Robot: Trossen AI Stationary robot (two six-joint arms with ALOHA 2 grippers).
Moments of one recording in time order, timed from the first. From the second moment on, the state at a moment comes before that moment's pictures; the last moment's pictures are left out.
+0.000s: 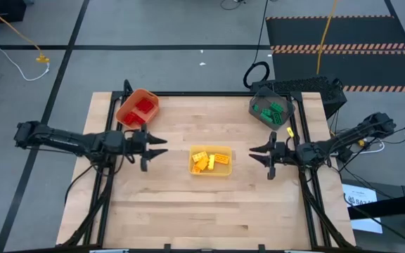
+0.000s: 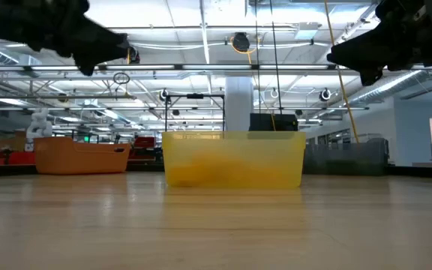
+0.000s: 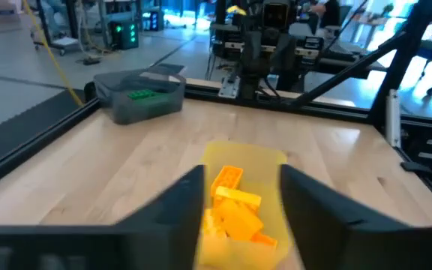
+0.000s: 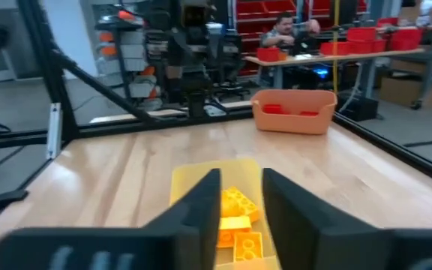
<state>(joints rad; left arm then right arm) -0.10 0.68 0.31 0.23 -0.18 -0.13 0.36 0.66 0.11 0.50 0.50 0.11</state>
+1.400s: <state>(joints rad) -0.06 0.02 0.02 -0.02 -0.01 -0.13 0.16 0.36 0.02 0.42 0.13 0.11</state>
